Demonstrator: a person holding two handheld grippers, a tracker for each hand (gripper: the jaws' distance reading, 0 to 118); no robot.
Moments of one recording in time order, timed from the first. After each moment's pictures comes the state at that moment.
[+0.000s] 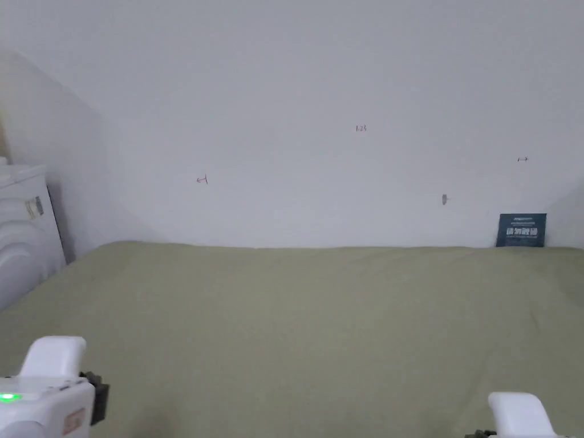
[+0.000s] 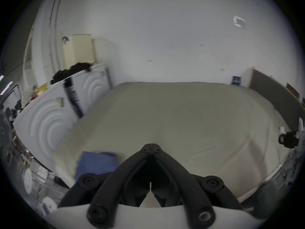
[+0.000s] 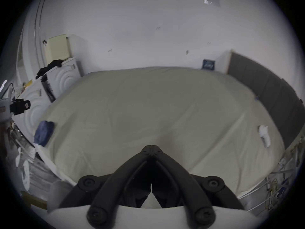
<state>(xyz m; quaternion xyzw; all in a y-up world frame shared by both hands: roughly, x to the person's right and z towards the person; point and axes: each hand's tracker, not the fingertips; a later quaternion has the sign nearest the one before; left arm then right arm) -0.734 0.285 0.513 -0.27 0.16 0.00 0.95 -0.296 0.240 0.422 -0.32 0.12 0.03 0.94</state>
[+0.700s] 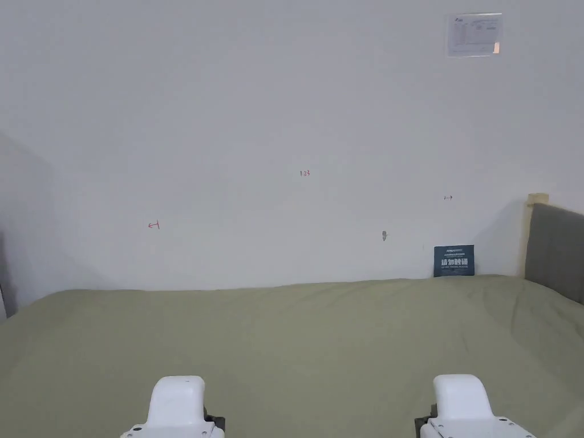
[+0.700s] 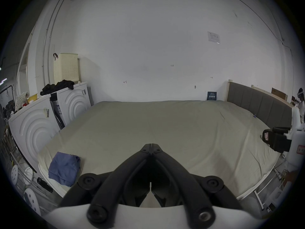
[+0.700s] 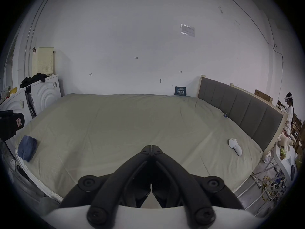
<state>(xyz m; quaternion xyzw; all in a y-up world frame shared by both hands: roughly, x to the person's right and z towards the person) -0.572 0.287 0.527 -0.19 0.12 0.00 0.97 -0.291 0.268 0.463 -0.20 0.02 0.04 0.98</state>
